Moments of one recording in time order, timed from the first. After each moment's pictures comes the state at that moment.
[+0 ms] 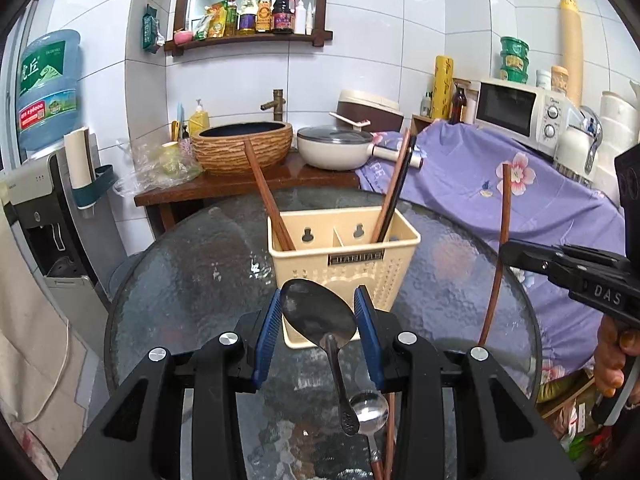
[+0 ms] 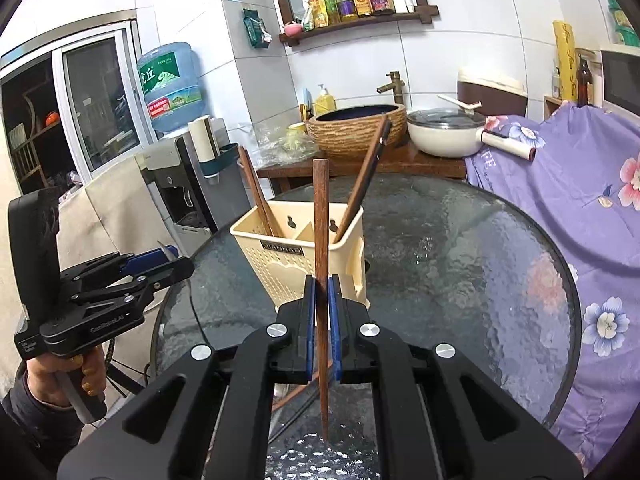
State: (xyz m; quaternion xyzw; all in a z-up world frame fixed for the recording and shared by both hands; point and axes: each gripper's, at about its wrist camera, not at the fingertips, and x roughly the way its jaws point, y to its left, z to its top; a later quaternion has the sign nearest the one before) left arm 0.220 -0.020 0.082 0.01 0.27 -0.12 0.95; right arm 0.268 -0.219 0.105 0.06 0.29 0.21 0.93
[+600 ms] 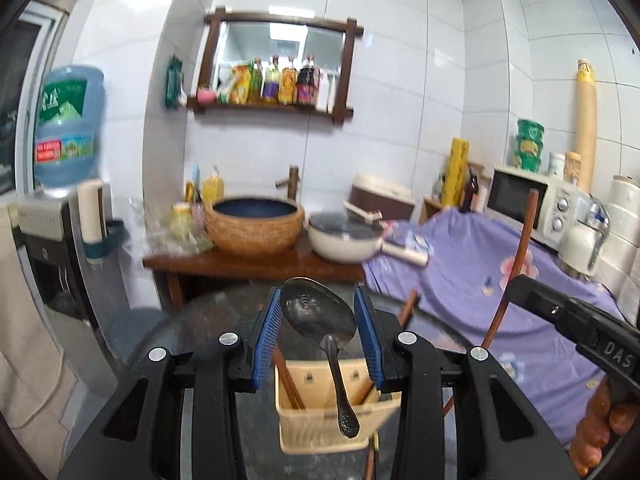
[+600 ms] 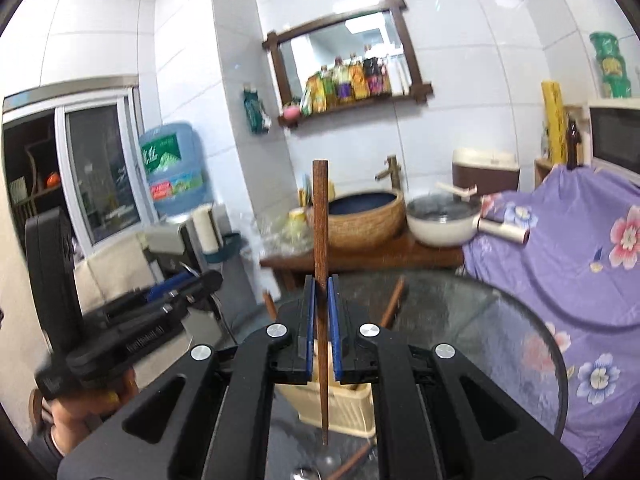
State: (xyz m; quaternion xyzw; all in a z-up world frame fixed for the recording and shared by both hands) left arm 0.258 -0.021 0.195 -0.04 0.16 -0.09 0.98; right arm 0.286 -0.201 0.227 0.10 0.16 0.18 0.97
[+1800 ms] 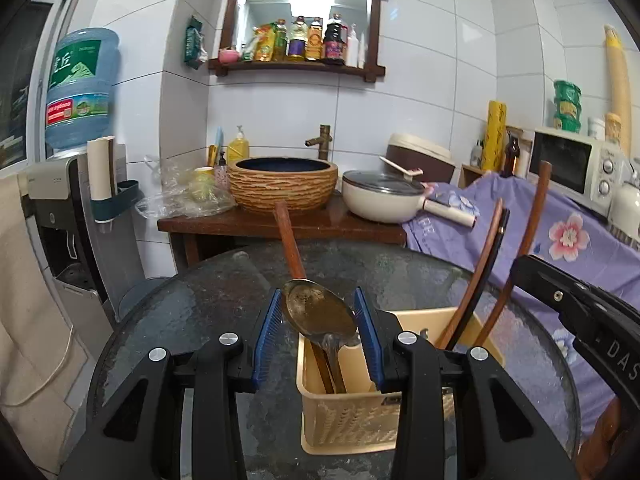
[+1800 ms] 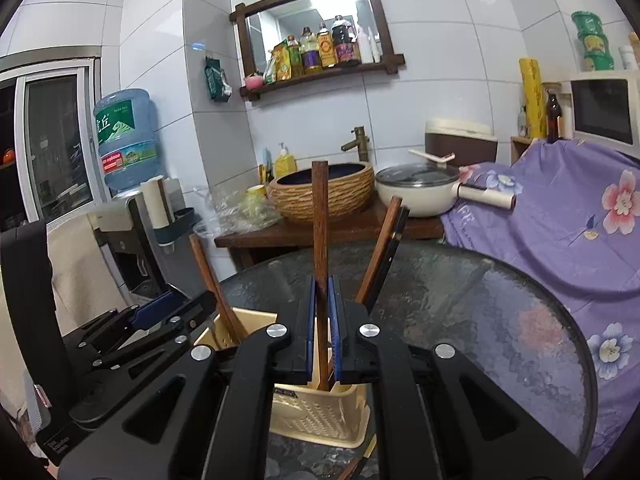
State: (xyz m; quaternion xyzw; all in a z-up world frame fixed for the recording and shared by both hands) left arm 0.313 -0.024 0.080 -0.02 0.21 -0.04 0.98; right arm 0.348 -0.170 0.107 0.08 0.19 0.12 0.97
